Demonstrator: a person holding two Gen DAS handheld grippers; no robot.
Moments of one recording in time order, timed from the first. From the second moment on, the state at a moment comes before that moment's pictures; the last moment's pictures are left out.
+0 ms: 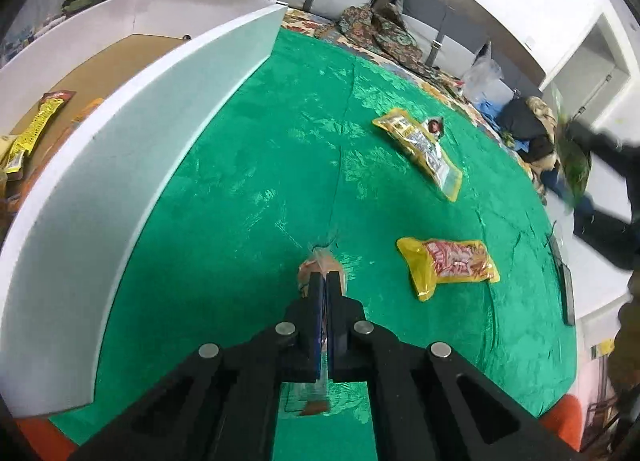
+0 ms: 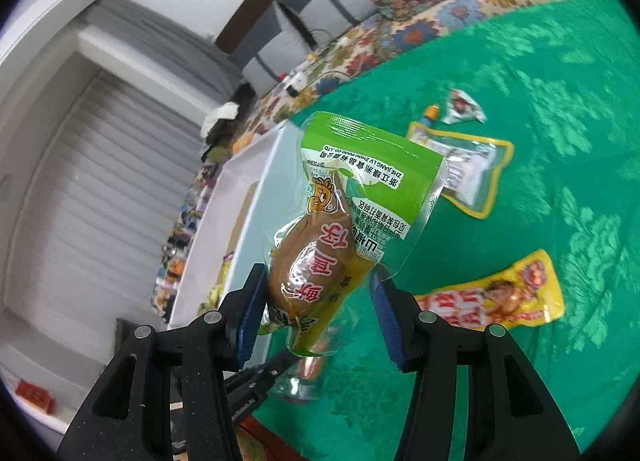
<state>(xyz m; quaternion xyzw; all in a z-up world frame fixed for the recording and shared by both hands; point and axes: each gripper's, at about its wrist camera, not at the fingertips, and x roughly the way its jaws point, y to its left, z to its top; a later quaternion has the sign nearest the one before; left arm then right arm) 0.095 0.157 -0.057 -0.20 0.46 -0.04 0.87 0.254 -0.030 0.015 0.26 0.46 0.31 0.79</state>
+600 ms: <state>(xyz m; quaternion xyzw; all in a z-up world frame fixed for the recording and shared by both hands) 0.100 0.158 -0.084 -0.19 0.46 -0.03 0.87 0.249 -0.025 0.022 0.25 0.45 0.32 0.79</state>
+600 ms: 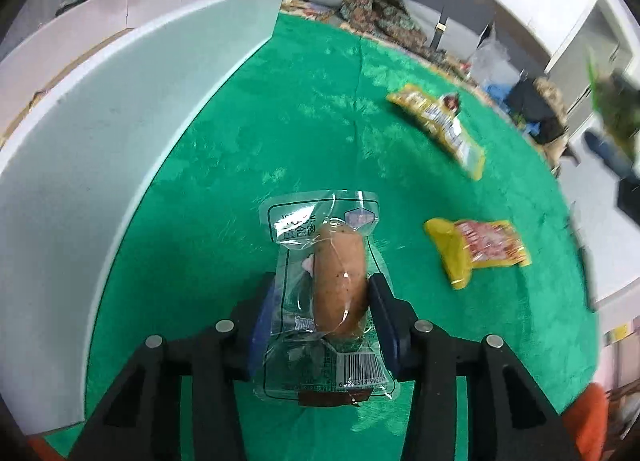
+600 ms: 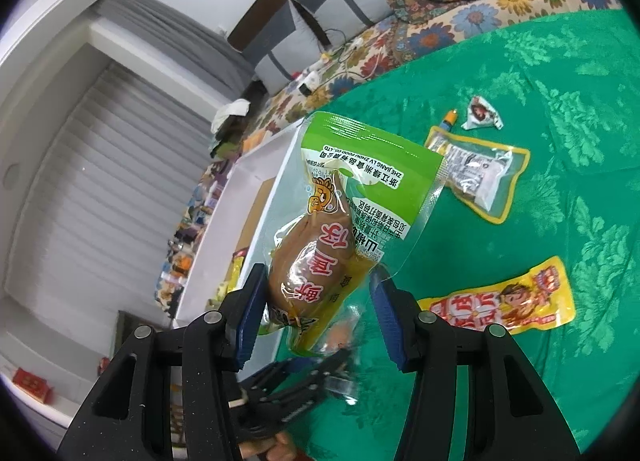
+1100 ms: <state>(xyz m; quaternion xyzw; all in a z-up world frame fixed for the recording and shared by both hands) 0.046 0.310 0.046 -0.28 0.31 0.05 0.91 0.250 0.095 0.070 0.22 0.45 0.42 0.76</state>
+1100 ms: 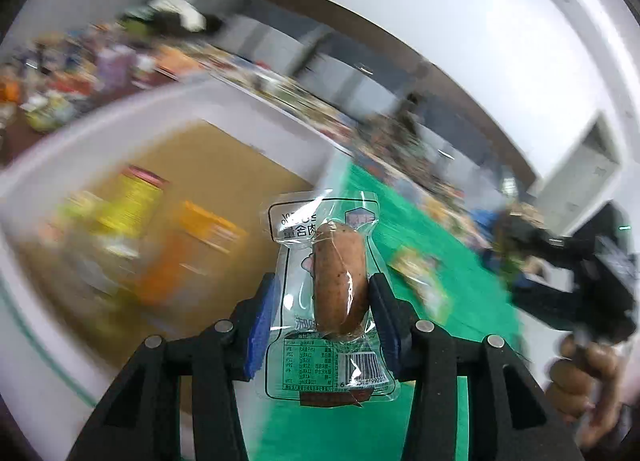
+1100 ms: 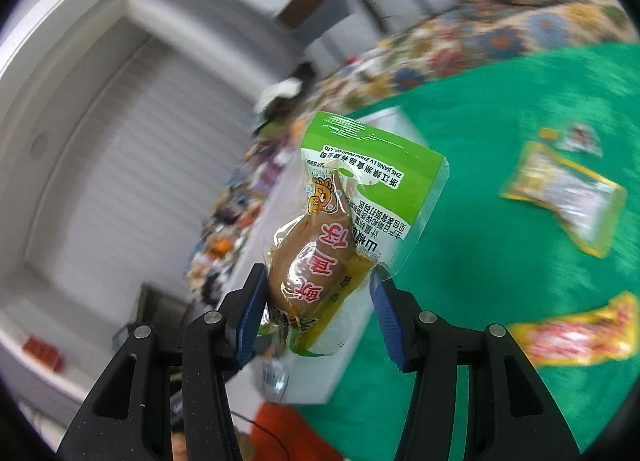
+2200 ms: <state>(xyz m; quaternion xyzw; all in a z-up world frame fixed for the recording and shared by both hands) 0.131 0.104 -0.084 -0.08 0.45 -0.03 0.89 0.197 -0.189 -0.095 -0.01 0.46 -0.04 0.89</state>
